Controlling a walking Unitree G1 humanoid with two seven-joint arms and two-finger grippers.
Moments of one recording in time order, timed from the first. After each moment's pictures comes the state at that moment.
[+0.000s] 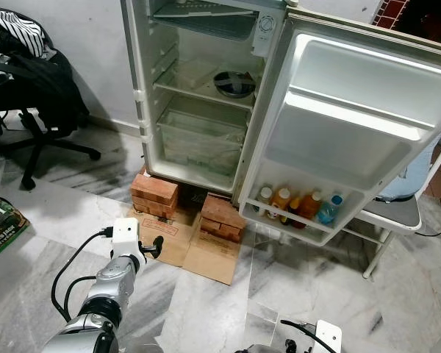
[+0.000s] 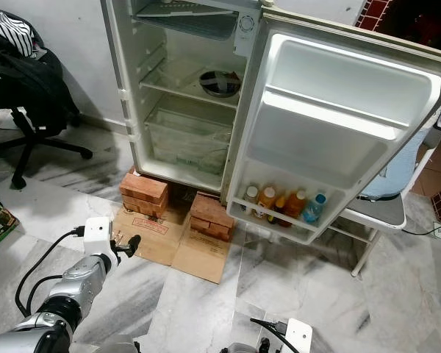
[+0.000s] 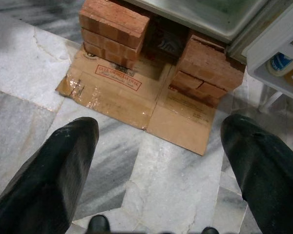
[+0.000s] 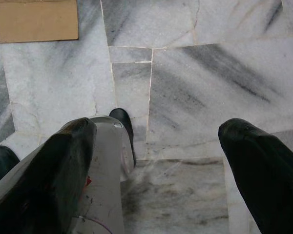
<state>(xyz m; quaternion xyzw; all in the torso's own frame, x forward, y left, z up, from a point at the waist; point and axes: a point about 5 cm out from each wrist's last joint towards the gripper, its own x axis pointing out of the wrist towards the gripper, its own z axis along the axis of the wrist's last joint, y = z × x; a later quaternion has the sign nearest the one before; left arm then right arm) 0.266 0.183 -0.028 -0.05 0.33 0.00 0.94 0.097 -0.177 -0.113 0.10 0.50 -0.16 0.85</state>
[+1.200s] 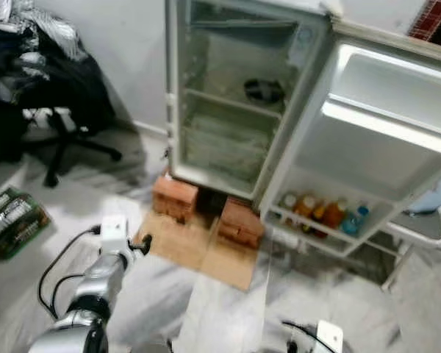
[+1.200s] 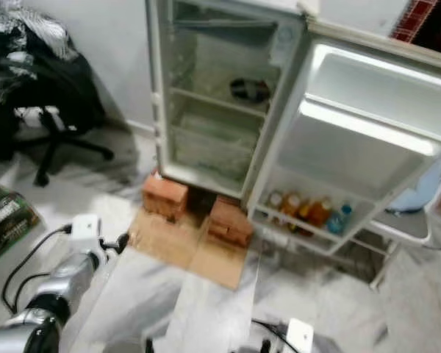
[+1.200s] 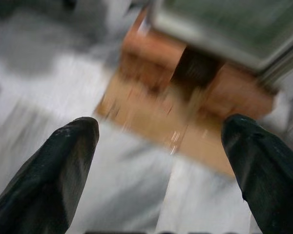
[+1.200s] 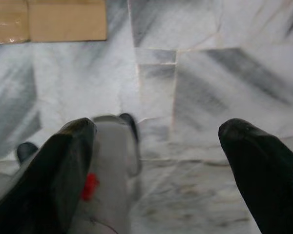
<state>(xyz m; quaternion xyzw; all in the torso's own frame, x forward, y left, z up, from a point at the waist) 0.282 0.190 -0.010 -0.04 0.29 0.00 0.96 0.095 -0.176 -0.113 0.10 0.50 -0.16 0.85</state>
